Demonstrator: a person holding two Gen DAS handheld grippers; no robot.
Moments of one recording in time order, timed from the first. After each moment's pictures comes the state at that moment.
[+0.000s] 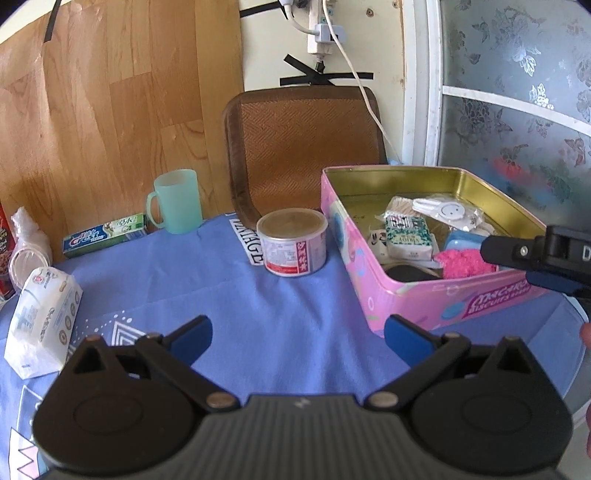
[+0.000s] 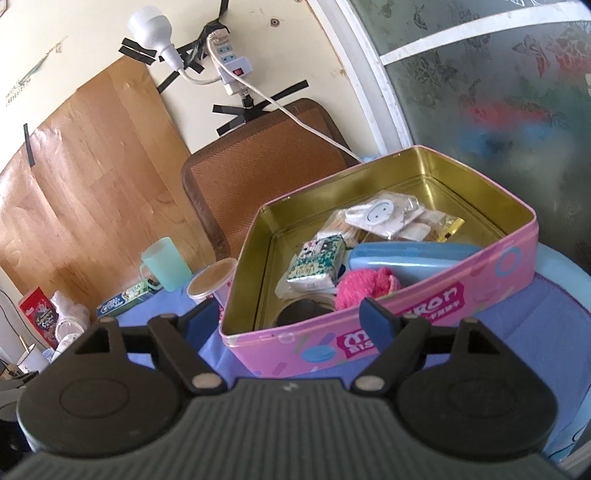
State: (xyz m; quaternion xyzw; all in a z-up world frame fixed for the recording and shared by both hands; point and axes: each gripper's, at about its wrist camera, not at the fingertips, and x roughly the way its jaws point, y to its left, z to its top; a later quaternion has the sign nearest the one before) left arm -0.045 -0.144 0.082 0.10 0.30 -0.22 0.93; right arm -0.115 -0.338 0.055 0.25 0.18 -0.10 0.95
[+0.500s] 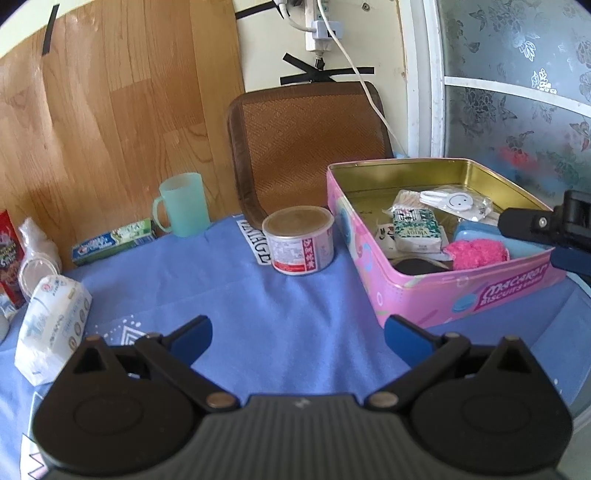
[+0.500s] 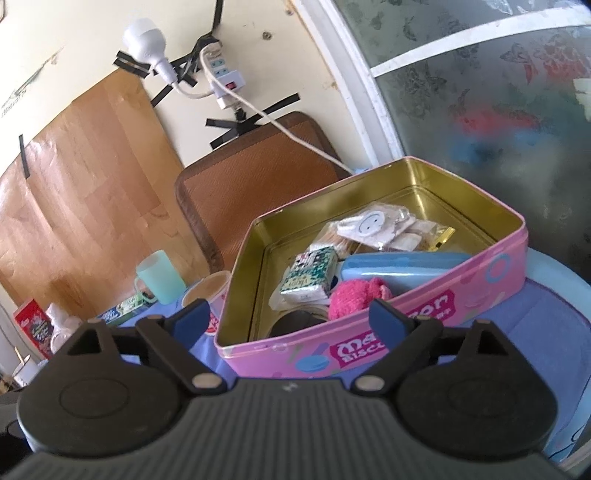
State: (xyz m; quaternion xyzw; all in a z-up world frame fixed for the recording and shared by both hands) left arm -0.047 -0.150 0.077 0.12 0.28 -0.20 0.93; right arm -0.121 -0.338 0.055 0.25 0.16 -0.12 0.95
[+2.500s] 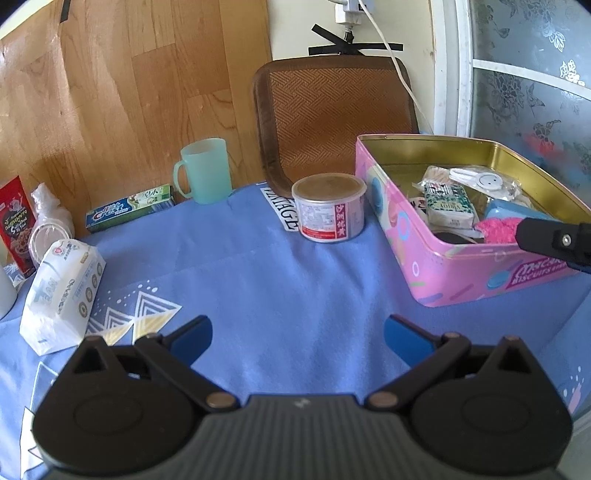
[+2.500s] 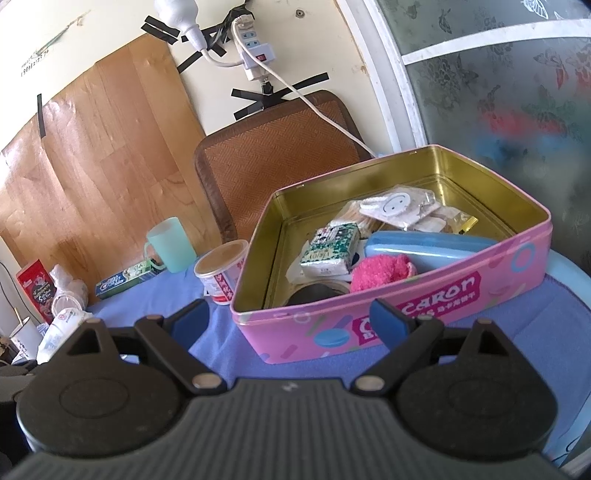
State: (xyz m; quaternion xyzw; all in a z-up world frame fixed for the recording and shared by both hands) left arm -0.034 -0.131 0.059 0.11 0.33 -0.17 0.92; right arm -0.114 -0.314 0.048 0.21 0.19 -0.09 0.95
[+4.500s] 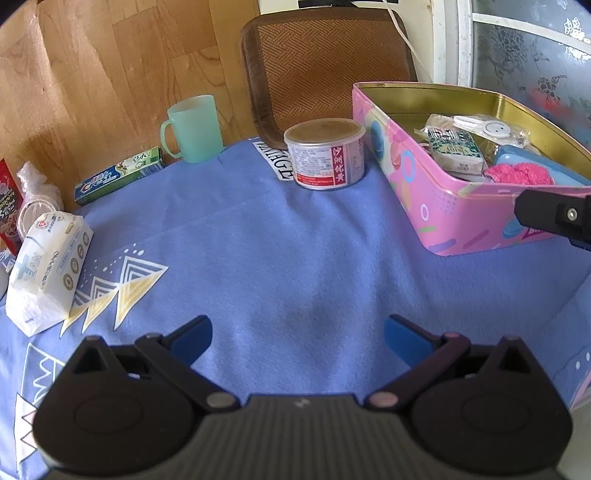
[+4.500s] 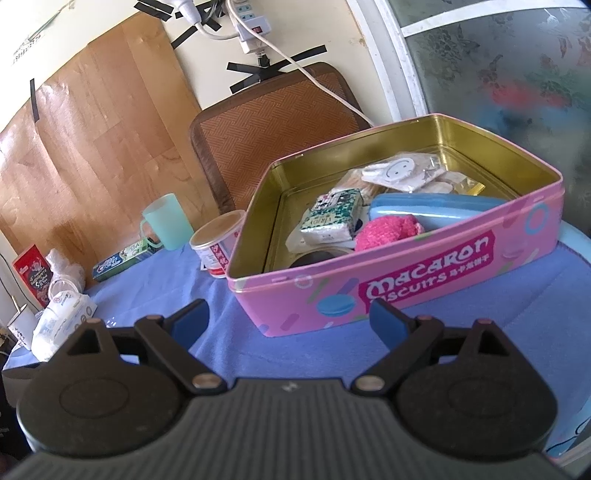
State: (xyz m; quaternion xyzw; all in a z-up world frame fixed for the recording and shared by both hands) left arm -0.025 -0.136 0.031 0.14 0.38 -0.16 0.90; right arm -0.106 -0.304 0.029 0.22 0.22 -0.09 0.95
